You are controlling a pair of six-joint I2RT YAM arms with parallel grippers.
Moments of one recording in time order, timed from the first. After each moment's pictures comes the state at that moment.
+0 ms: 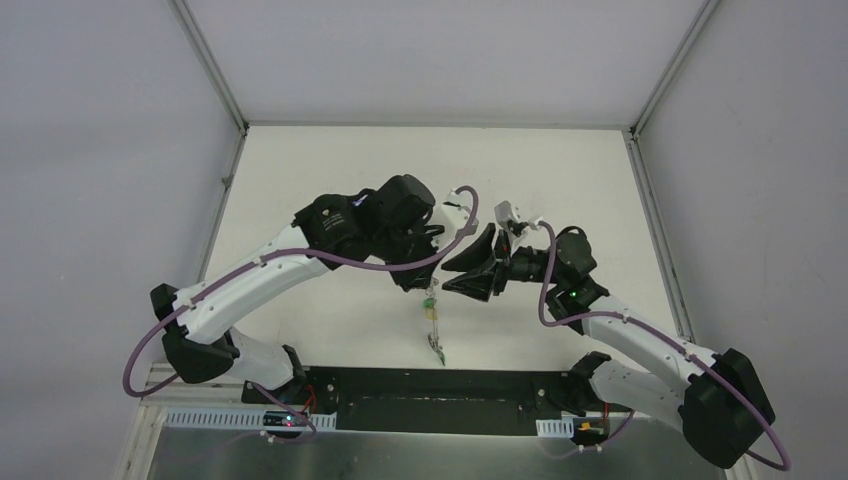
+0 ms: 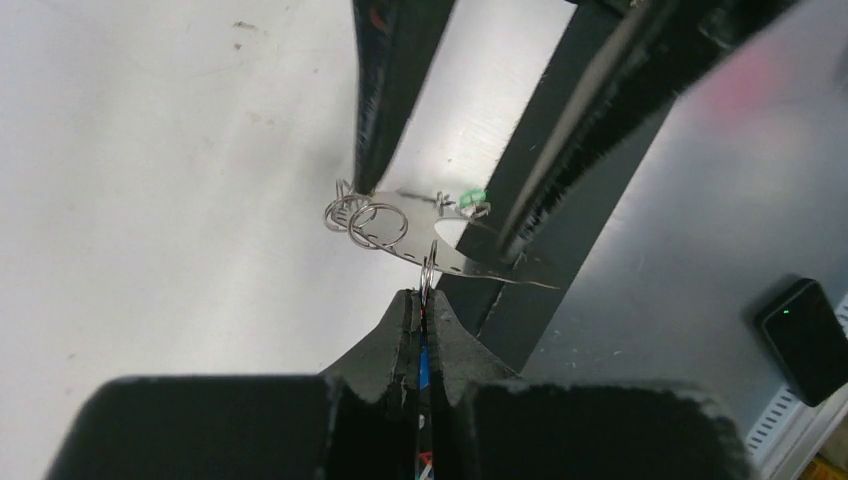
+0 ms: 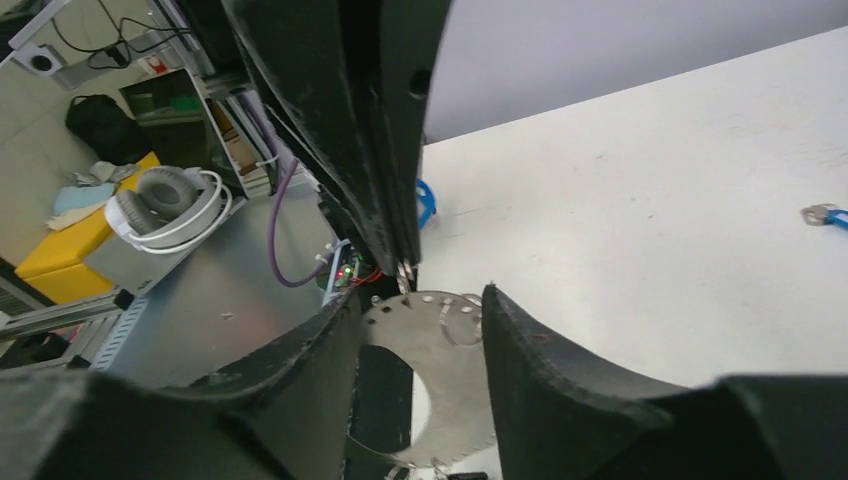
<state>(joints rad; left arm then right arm) -1.03 1.36 1.59 -1.04 0.22 0.00 0.65 0.99 0.50 0.69 -0.90 0.47</state>
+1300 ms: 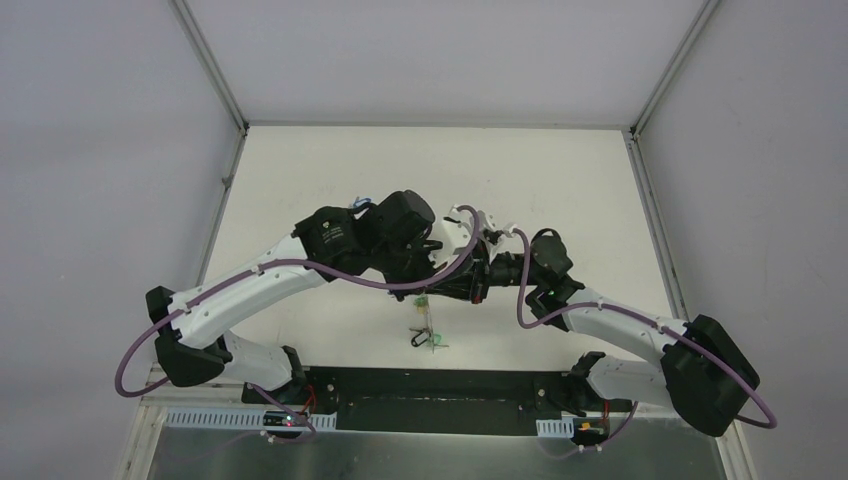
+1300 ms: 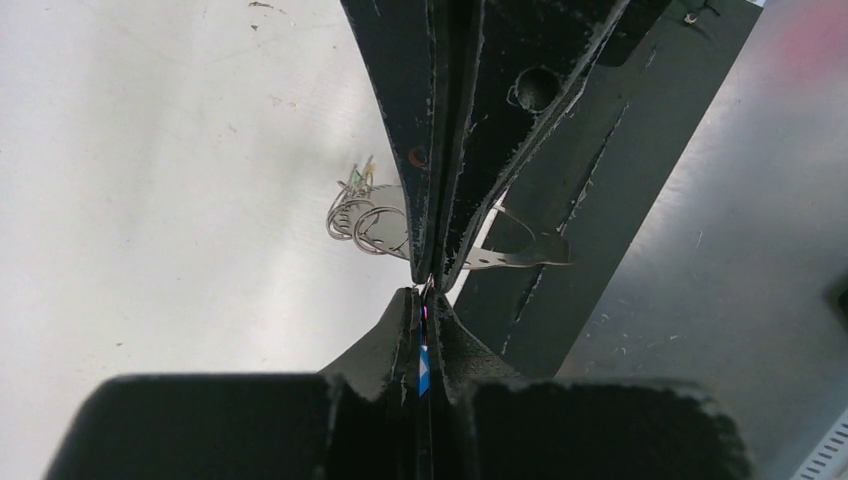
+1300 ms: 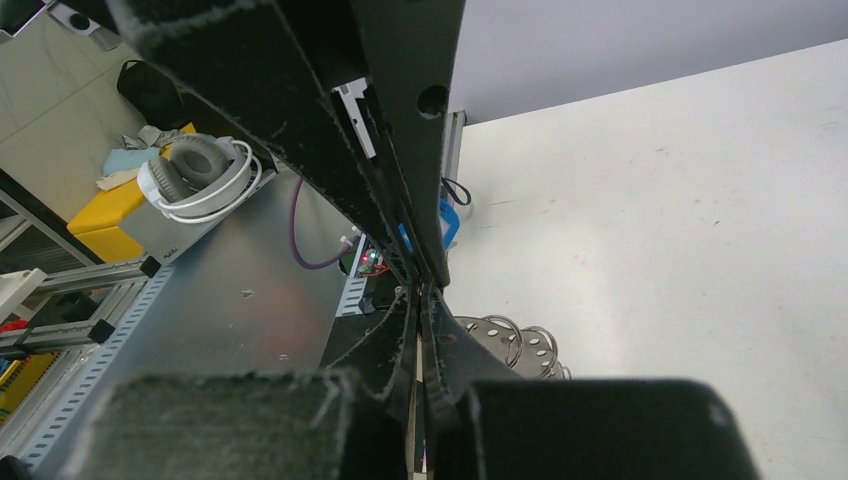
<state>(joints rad) -1.09 1.35 1.54 -1.06 0.12 0.08 0.77 1.16 0.50 0.87 -0.90 0.48</state>
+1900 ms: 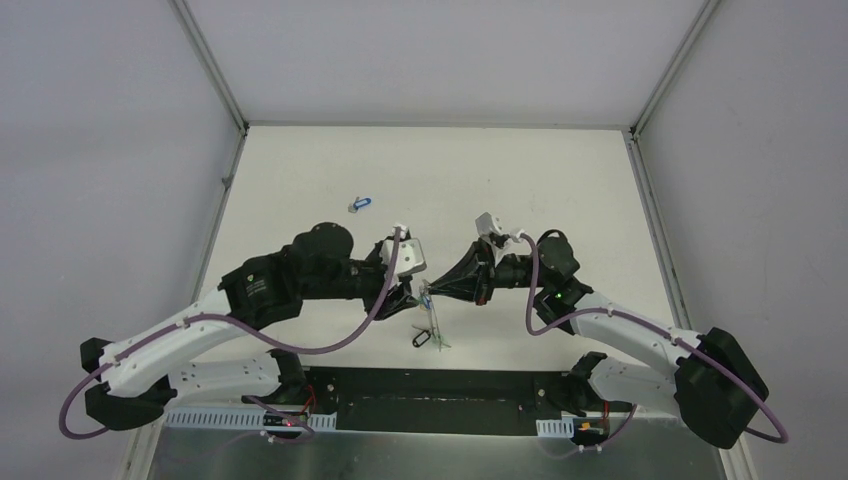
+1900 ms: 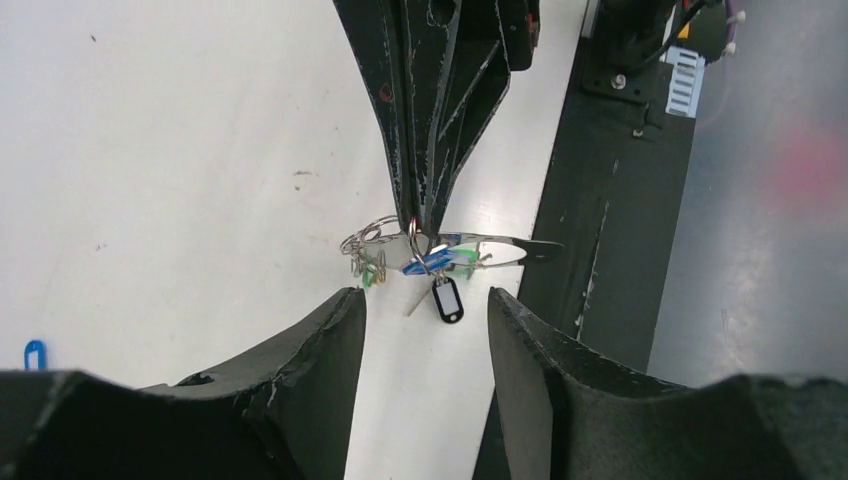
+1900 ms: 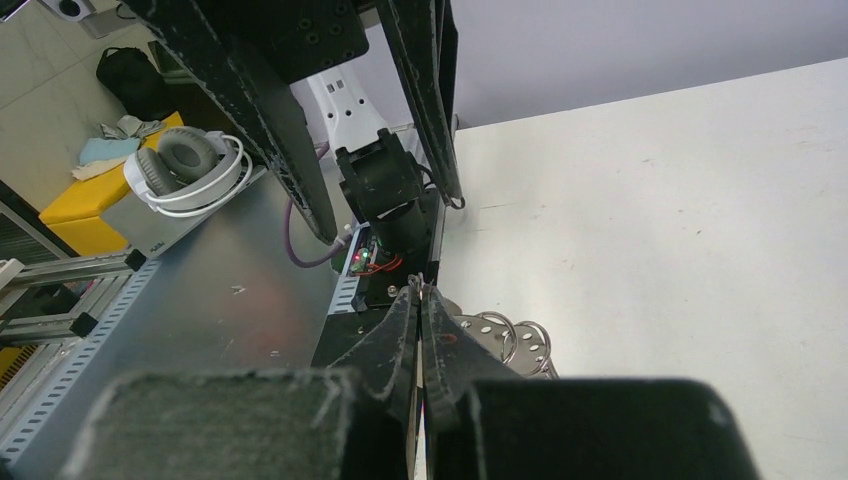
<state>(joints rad) -1.09 0.95 1.17 -0.66 0.17 0.17 0.77 1.10 0.50 0.79 -0.90 0.42</state>
